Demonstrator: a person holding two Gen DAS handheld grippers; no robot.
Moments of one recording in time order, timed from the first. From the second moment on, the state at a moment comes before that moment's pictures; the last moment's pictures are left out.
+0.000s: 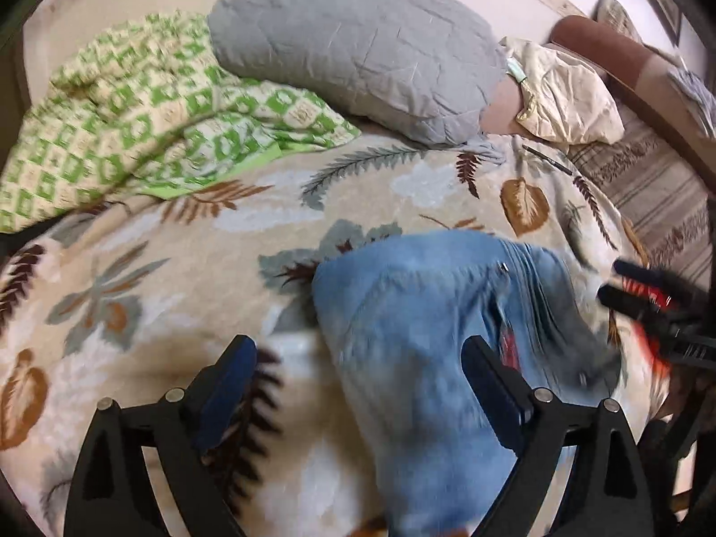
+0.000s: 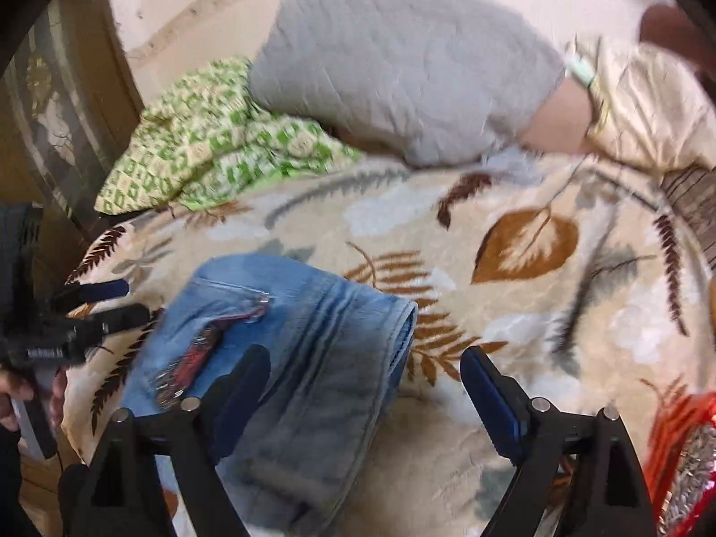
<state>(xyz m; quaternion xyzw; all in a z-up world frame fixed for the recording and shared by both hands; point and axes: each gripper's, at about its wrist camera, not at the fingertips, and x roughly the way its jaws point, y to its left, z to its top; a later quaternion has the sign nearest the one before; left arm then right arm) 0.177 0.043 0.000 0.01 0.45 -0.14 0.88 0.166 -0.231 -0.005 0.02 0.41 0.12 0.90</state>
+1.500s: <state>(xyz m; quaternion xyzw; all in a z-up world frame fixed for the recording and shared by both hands) -0.011 0.015 0.059 0.01 0.35 -0.01 0.94 -0.037 -0.233 0.060 0.02 0.34 -0.03 0.94</state>
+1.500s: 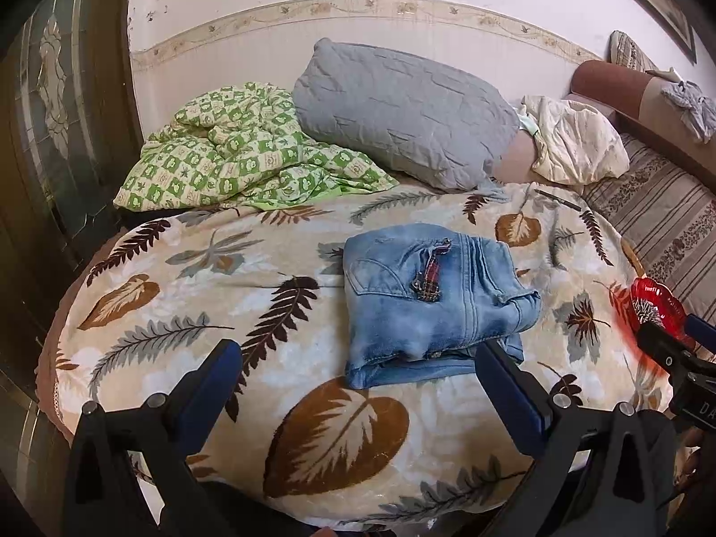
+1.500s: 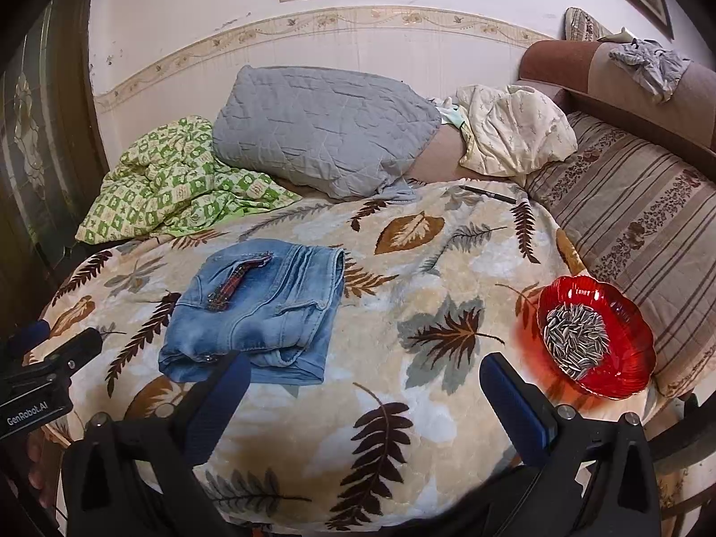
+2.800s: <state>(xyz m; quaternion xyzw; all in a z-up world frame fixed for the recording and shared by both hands) -0.019 0.014 0.058 -0.01 0.34 -0.02 0.94 -0.035 -0.232 0.059 0.02 0.34 -0.03 0.94</state>
